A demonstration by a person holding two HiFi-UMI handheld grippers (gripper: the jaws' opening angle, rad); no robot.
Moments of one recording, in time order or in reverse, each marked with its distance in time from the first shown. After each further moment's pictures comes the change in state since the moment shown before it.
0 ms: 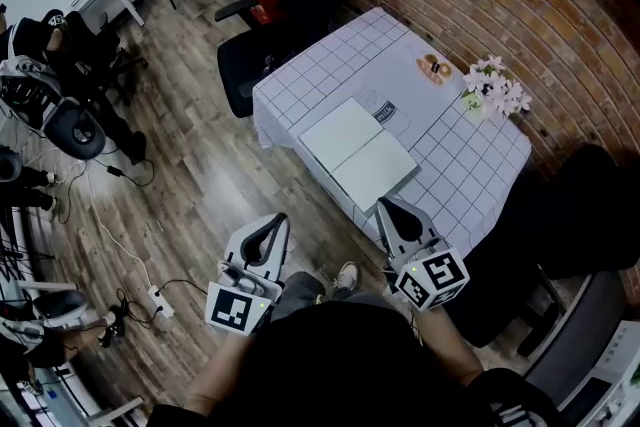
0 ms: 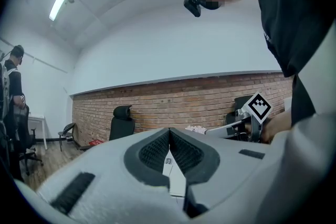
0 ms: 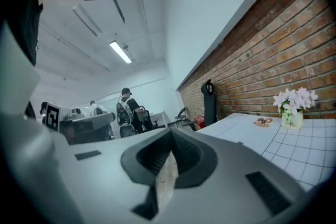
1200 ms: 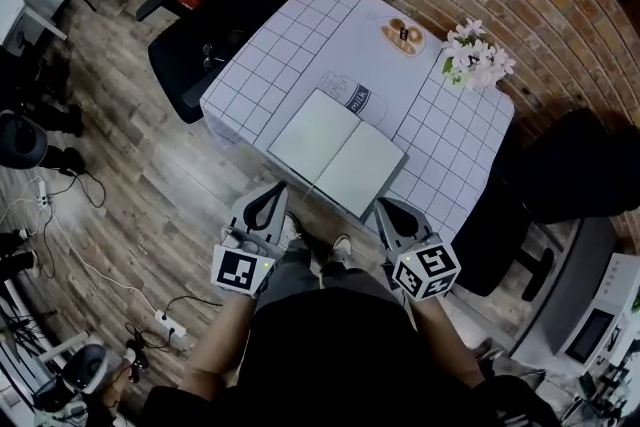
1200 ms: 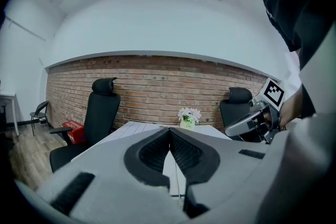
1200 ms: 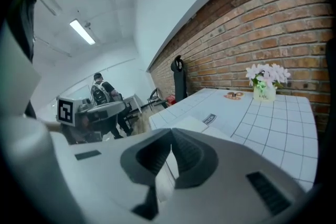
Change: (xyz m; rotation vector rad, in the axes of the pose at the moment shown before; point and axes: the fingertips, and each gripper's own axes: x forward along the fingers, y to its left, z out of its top) left arm 0.142 0.084 -0.096 -0.096 0.164 -0.258; right arm 0.049 -0.074 -0.073 0.138 0.239 -0.332
